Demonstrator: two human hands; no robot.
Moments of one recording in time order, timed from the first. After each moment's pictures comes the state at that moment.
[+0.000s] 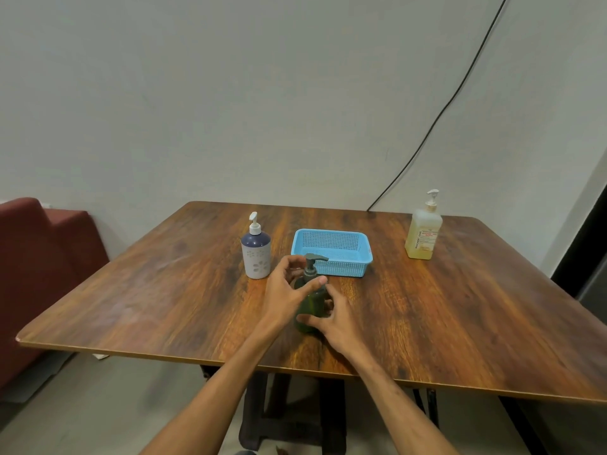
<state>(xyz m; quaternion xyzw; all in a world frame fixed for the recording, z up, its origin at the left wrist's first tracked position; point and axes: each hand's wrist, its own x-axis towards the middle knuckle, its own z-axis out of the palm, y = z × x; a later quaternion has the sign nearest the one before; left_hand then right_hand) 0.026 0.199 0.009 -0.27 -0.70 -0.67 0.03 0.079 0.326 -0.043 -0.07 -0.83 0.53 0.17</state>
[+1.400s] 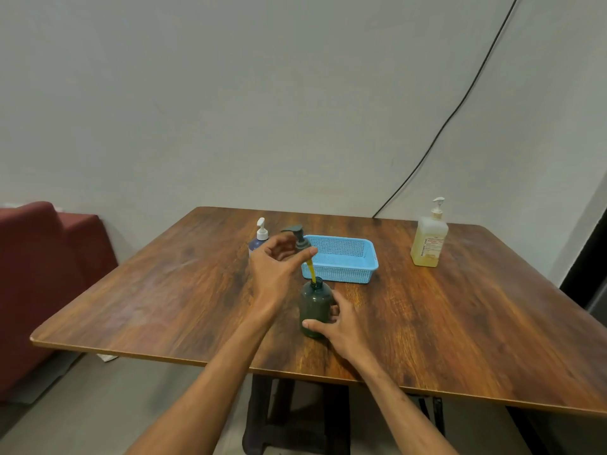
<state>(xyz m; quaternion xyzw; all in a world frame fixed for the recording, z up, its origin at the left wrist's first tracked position) 0.033 0.187 0.071 -0.20 -0.61 -0.75 0.13 0.080 0.328 -0.043 -0.07 -0.82 0.54 0.17</state>
